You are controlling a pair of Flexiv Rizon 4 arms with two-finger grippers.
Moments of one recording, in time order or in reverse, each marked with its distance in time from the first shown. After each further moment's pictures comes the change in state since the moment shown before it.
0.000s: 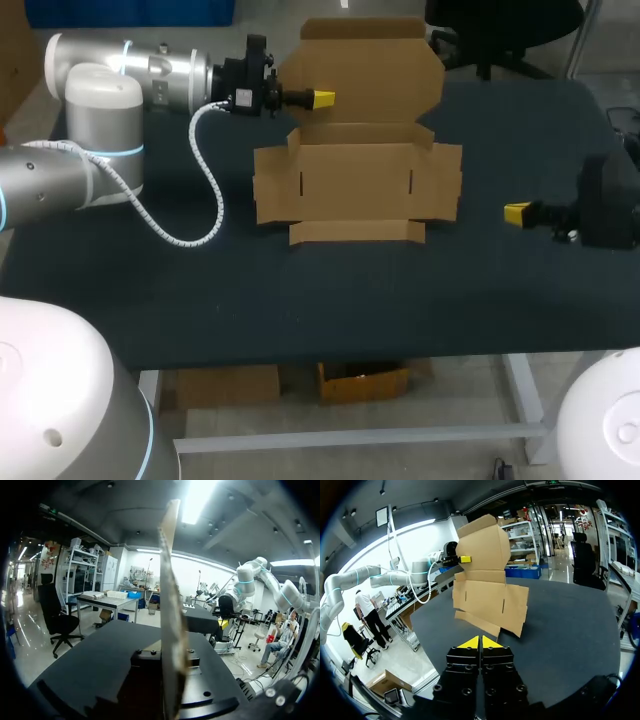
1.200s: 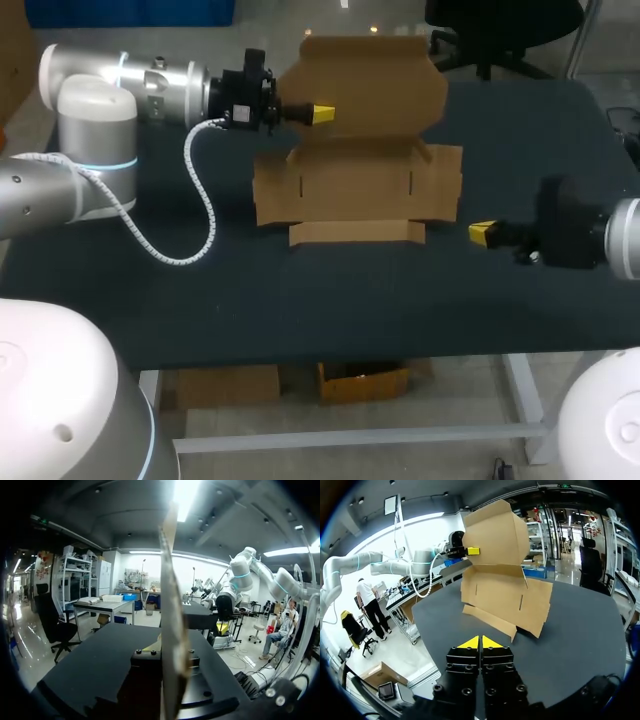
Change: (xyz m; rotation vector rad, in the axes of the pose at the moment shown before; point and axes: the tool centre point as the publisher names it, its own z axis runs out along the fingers) left arm 0.035 0.007 -0.001 -0.007 0.023 0.079; right arm 0.037 -0.018 0.039 0.024 0.023 -0.080
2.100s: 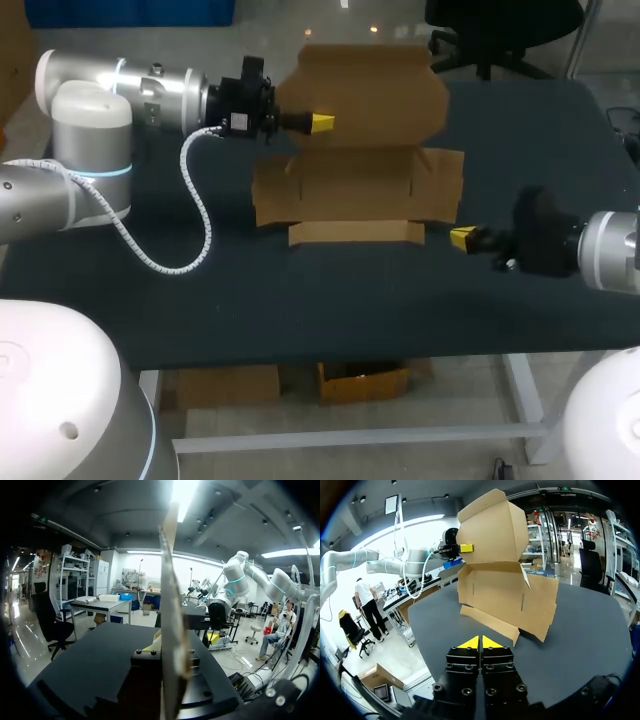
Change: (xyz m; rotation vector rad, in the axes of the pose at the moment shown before) left arm 0.021 0.004 -0.001 0.002 0.024 -0.015; right arm -0.003 -0.010 0.033 -0.038 -0.014 -0.010
